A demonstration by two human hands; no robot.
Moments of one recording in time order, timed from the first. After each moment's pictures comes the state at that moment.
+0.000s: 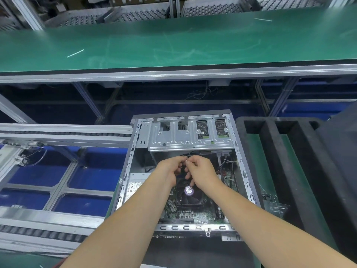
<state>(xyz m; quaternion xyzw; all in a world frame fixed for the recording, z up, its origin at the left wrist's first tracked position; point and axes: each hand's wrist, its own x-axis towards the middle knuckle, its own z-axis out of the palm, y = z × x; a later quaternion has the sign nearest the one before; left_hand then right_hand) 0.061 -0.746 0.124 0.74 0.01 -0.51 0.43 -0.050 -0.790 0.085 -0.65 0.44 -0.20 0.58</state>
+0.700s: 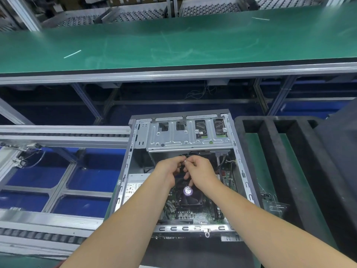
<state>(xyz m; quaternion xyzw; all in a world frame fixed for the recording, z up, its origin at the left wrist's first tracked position) 0.065 -0.749 0.112 0.74 0.01 -0.51 0.45 -0.051 -0.789 0.088 -0.64 0.45 -0.20 0.59</state>
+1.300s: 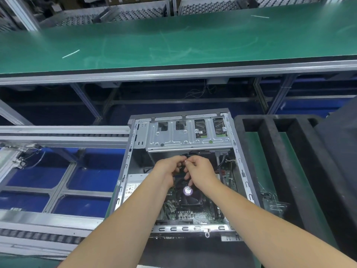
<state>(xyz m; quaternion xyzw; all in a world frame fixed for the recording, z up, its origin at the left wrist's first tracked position) 0.069 -0.747 0.112 0.73 -0.01 -0.52 0.44 -0.052 -0.787 0.089 -0.63 0.46 -0.19 0.59</state>
